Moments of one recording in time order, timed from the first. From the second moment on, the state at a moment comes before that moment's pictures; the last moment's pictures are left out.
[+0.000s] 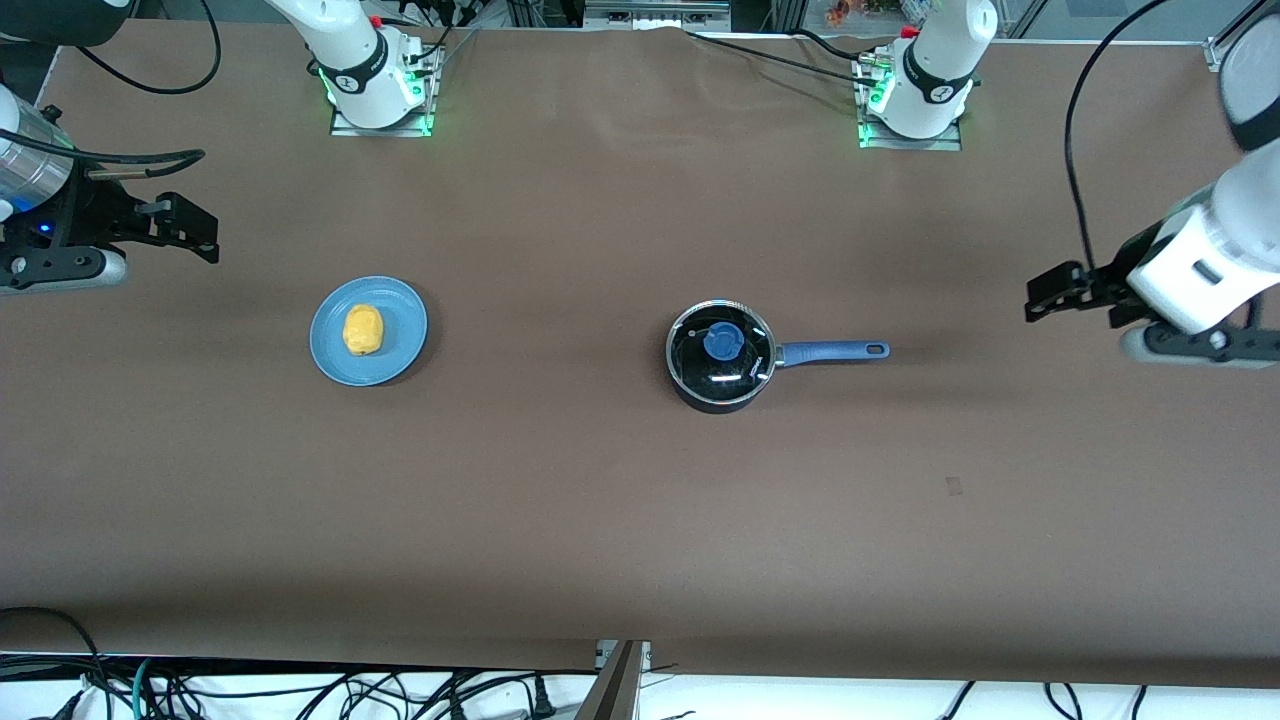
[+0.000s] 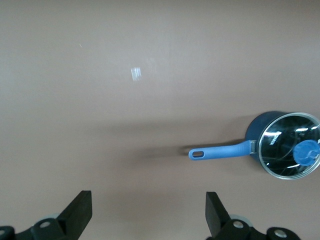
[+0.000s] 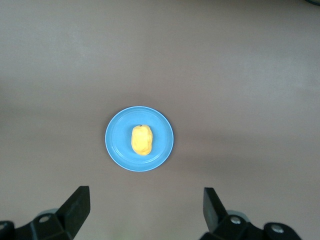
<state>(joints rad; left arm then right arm) 0.11 0.24 -0.21 -1.45 0.00 1.59 -0.07 0.05 0.09 0.06 -1.49 -0.06 1.53 -0.03</state>
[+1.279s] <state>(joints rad) -0.17 0.55 -0.37 -1.44 -0.09 1.78 -0.54 0.04 0.10 0.05 -1.49 -0.06 1.57 -0.02</state>
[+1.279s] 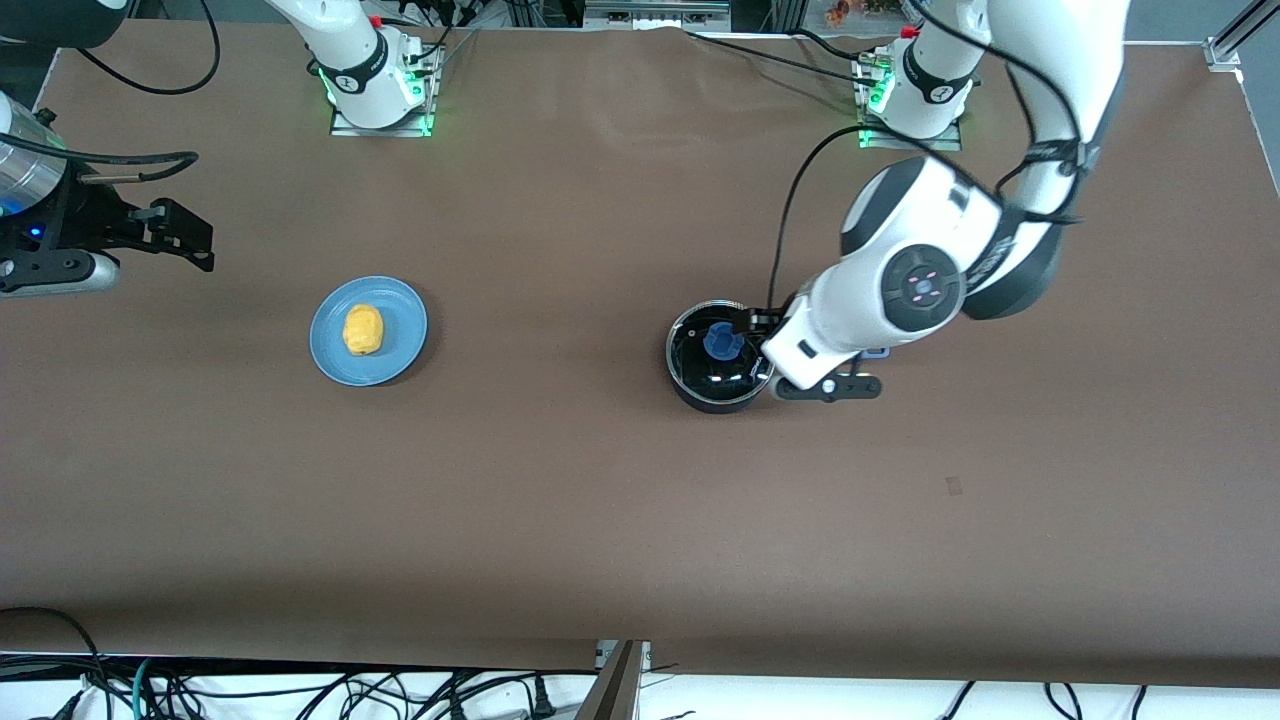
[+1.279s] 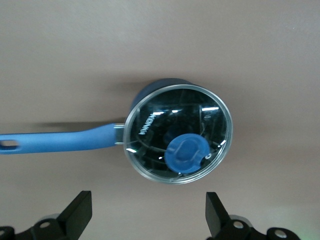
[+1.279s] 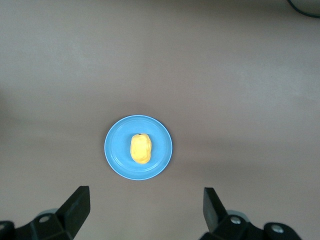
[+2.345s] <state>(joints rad) -0.29 0.58 -0.36 -1.63 0.02 2.05 -0.60 0.03 0.24 0.05 -1.74 -0.07 1.82 -0.02</state>
